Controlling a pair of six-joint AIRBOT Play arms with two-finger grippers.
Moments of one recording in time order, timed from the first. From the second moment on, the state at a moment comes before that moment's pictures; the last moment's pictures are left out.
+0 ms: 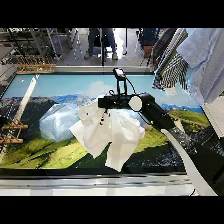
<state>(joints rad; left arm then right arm) 0.67 -1.66 1.48 1.38 -0.92 -1.18 0.52 -1.53 1.59 -1.21 0.77 1.67</state>
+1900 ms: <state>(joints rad) 0.47 -1.36 1.48 0.19 -1.78 -0.43 0.44 -1.47 1.60 -1.39 0.74 1.77</state>
